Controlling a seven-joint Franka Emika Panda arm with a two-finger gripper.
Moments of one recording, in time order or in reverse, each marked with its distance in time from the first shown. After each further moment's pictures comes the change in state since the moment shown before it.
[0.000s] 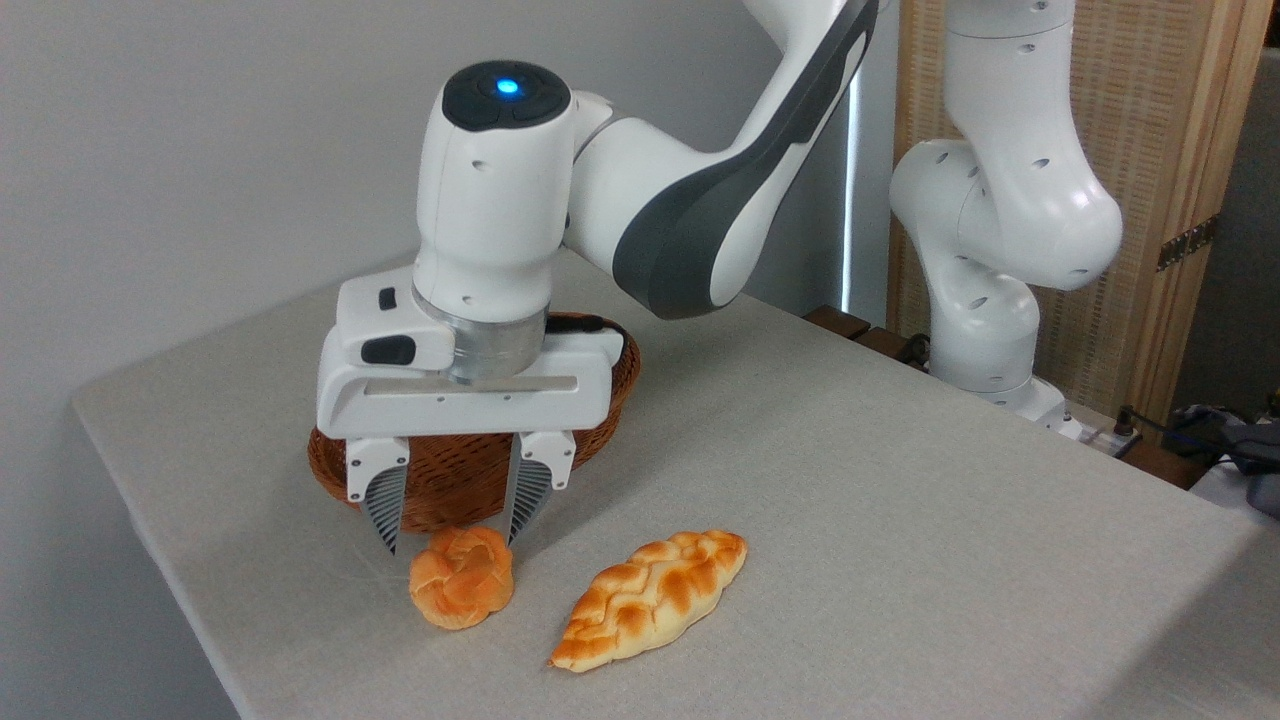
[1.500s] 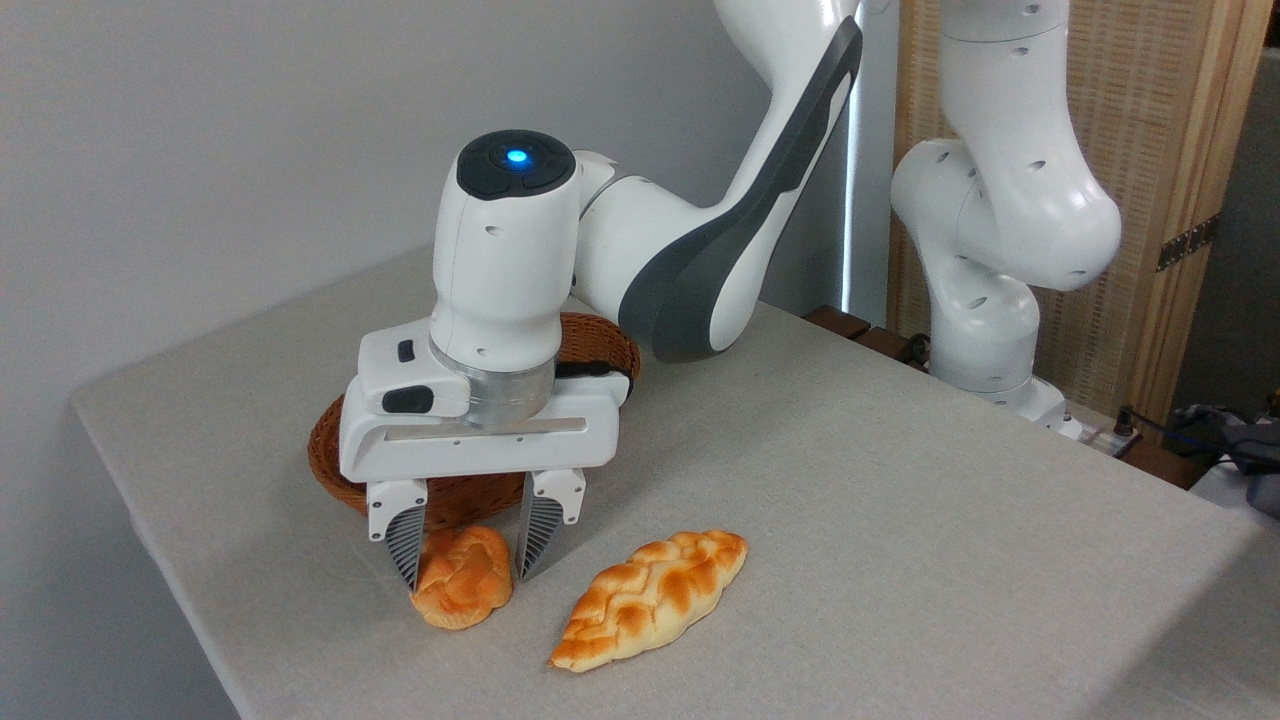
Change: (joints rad) arm -0.023 0.028 0.000 -0.073 0.005 0.100 0.002
